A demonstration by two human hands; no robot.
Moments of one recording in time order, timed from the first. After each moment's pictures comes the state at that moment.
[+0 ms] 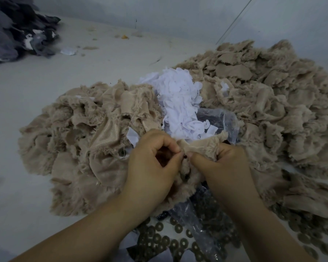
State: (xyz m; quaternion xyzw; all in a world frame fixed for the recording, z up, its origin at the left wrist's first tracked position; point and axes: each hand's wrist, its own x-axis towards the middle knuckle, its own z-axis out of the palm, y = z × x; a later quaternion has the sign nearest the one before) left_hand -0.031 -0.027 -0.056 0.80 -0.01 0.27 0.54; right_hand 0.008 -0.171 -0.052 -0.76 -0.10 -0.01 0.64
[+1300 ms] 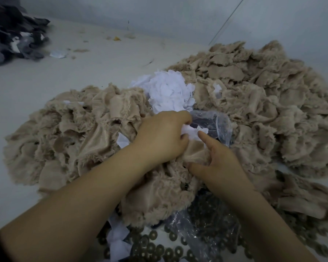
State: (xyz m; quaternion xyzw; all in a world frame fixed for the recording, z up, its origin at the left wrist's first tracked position) left_hand 0.055 -0.022 -0.033 0.96 -0.11 0.14 0.22; right_hand 0.036 -0.190 -0.058 -0.86 -0.12 0.08 0.48
